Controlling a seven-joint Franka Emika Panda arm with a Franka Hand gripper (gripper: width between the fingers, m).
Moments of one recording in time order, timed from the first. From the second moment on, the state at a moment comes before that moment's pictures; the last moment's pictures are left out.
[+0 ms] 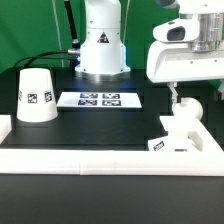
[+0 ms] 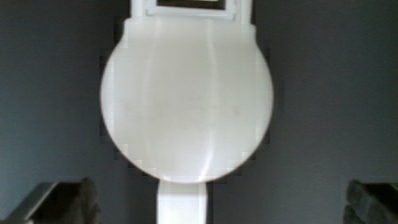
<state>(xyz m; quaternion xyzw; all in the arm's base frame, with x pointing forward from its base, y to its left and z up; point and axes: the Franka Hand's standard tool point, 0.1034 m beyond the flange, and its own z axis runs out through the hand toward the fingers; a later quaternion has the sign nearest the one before) 0.483 0.165 0.054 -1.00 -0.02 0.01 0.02</state>
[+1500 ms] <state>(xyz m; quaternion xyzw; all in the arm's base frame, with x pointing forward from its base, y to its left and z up) 0.468 0.157 0.040 -0.89 -0.03 0.45 -0.05</state>
